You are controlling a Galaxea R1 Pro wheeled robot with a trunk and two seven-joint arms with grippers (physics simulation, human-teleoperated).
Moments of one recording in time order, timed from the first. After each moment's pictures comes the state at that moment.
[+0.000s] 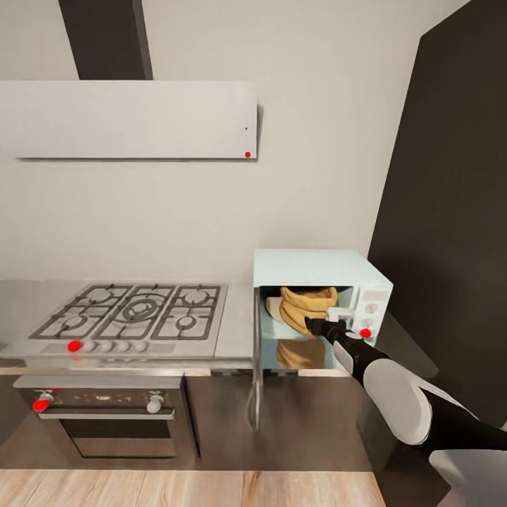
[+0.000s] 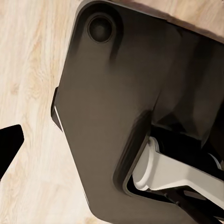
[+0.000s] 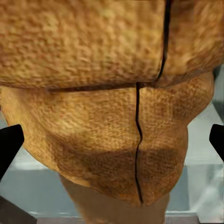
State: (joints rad) left arm 0.00 -0.04 0.00 -0.05 0.33 -0.05 0.01; right arm -1.07 0.02 -0.45 -0.11 0.36 -0.10 0.08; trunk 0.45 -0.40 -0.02
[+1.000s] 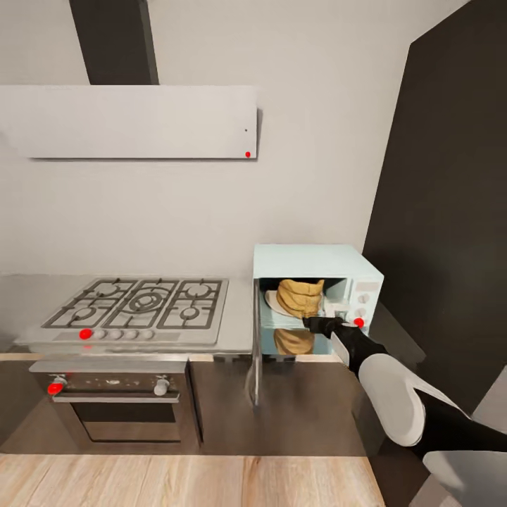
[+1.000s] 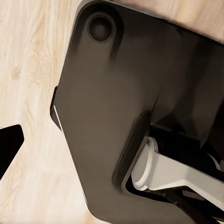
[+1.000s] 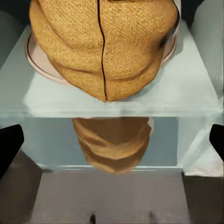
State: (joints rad) left arm 0.00 -0.04 0.01 -0.05 0.33 -0.05 0.01; right arm -1.07 0.05 -0.44 -0.22 0.41 0.11 0.09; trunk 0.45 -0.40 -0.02
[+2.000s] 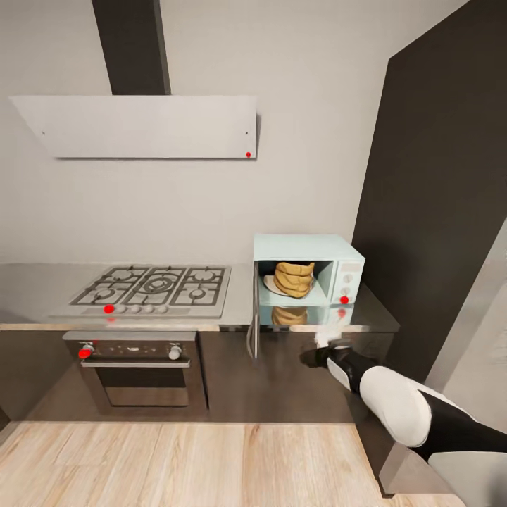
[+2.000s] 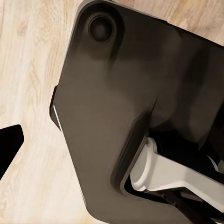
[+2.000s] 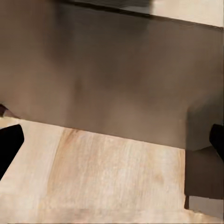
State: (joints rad) left arm 0.00 -0.04 0.01 -0.05 0.34 -0.05 0.01; right arm -1.06 0.03 -0.45 0.01 0.60 0.15 0.08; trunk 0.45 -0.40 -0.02
